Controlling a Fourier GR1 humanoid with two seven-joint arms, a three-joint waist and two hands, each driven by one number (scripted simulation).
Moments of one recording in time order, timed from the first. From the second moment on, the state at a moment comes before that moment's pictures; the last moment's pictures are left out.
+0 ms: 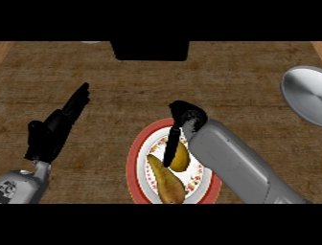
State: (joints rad) left arm -0.19 0.42 -0.27 -1.55 0.17 0.12 0.16; right arm -0.79 -0.09 0.59 -1.09 0.09 0.27 1.13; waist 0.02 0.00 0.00
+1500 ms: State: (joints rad) left arm -0.16 0.37 -0.22 -1.56 0.12 0.07 0.17; right arm -0.75 -0.05 0.68 -0.98 0.18 0.32 1.06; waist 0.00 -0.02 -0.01
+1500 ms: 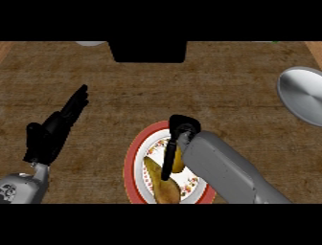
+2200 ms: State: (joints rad) left arm -0.16 0.35 -0.19 -1.58 0.09 0.04 0.19; right arm -0.68 -0.09 0.71 -1.16 0.31 0.29 1.06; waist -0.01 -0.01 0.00
